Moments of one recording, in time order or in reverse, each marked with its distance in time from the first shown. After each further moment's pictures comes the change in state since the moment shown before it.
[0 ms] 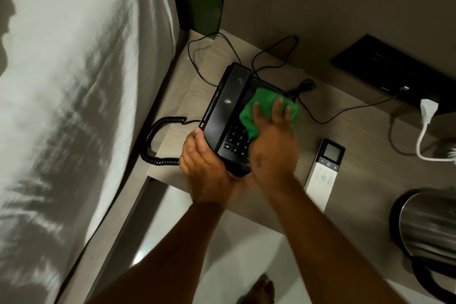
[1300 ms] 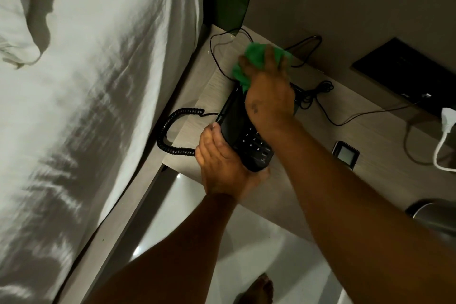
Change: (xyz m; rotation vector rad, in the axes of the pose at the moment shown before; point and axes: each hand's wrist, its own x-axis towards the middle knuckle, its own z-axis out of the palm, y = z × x) left_hand 0.000 0.003 -0.003 -0.064 -0.007 0.018; right_hand 0.067 -0.061 -0.019 -0.079 -0.020 -0.252
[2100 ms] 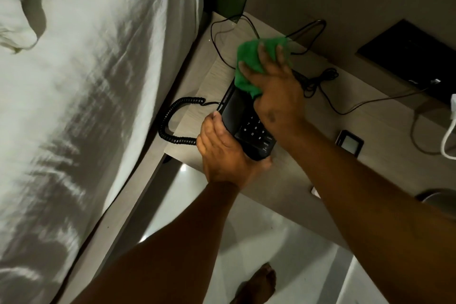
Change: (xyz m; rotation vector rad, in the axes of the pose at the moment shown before) left_hand 0.000 0.004 -0.004 0.008 -0.044 -0.043; right_hand -0.021 0.024 0.002 0.111 0.062 -0.202
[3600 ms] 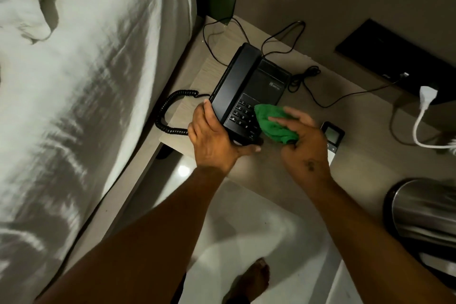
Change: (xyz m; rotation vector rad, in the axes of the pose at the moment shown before) left_hand -0.002 0.008 -0.026 -0.006 -0.203 -0.048; right_hand -0.134 0.035 -0.024 0.649 0.118 0.264
